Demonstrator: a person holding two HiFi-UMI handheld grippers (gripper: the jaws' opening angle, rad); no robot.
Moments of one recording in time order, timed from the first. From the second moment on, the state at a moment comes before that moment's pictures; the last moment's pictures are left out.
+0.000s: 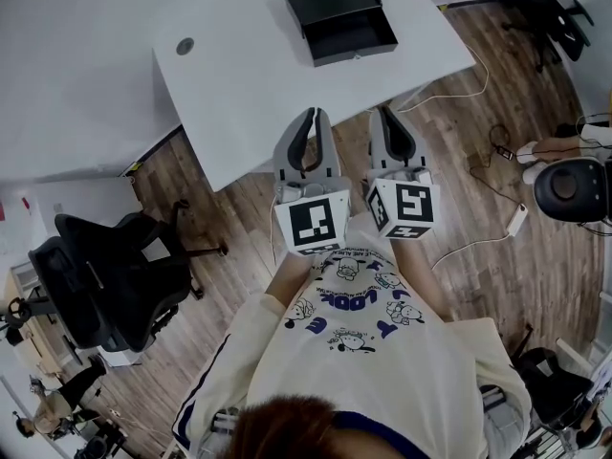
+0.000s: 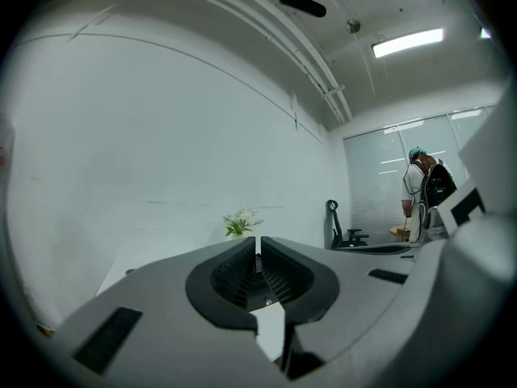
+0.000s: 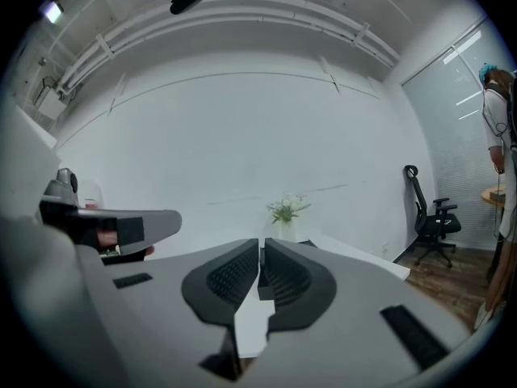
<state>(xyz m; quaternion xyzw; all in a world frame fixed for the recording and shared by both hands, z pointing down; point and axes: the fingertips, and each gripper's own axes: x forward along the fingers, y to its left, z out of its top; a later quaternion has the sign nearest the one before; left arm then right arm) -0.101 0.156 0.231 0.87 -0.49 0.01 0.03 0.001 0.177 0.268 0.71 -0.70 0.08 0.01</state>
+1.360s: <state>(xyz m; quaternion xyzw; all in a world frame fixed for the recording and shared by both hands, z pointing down) -0.065 0.024 0.262 0.88 -0.46 0.04 0.06 0.038 0.054 0.307 0.73 -0.67 0.12 0.05</state>
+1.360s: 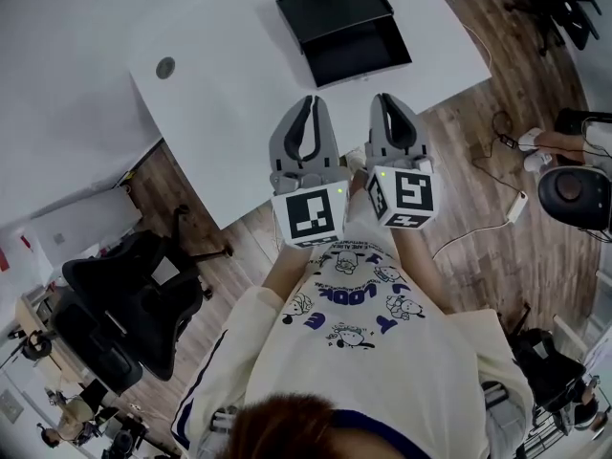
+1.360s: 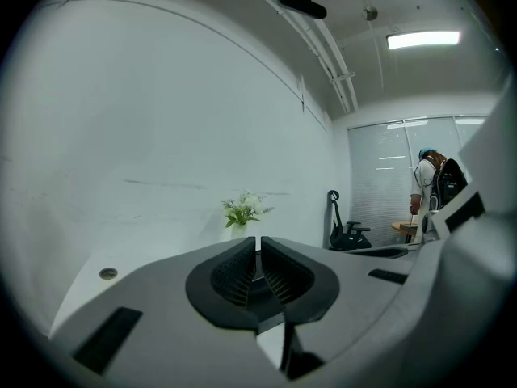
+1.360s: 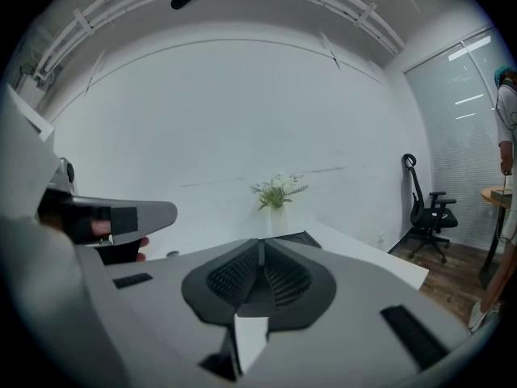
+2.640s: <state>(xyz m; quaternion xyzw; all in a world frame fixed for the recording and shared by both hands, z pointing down) -0.012 -0.044 0.358 0.84 -0.51 0.12 0.13 0.088 -0.010 0.429 0.65 -0.71 0.23 0.14</state>
